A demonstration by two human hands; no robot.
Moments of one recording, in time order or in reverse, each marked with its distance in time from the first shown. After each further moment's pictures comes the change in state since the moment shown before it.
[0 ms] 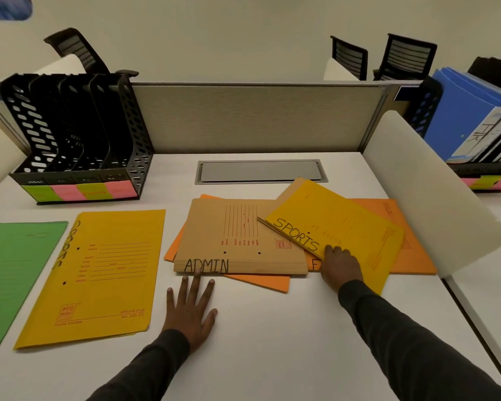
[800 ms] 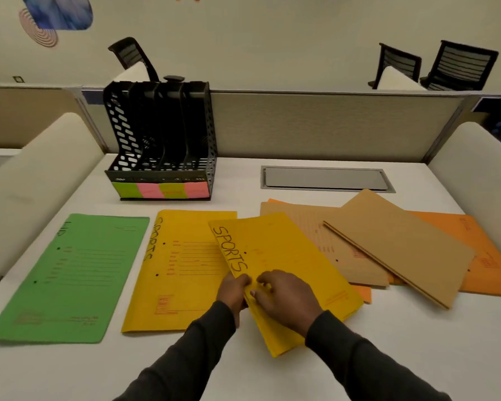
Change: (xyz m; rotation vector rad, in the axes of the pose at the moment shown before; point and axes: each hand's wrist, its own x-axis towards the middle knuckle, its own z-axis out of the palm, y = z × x) left_hand -0.022 -0.074 -0.110 -1.750 -0.034 -0.484; right_hand -0.120 -0.285 -0.134 0.551 -0.042 -0.446
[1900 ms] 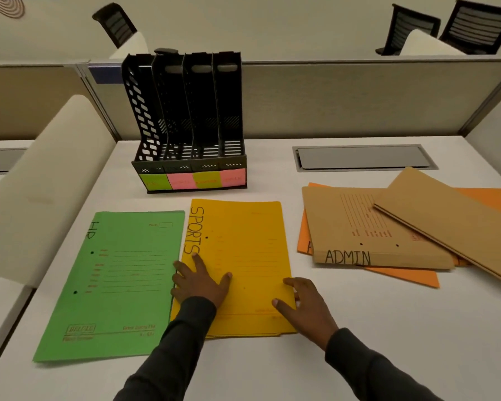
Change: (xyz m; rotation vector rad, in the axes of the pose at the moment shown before) left_hand 0.078 0.034 -0.210 1.470 0.405 0.031; right_hand 0.031 -0.078 0.112 0.540 -0.105 0.357
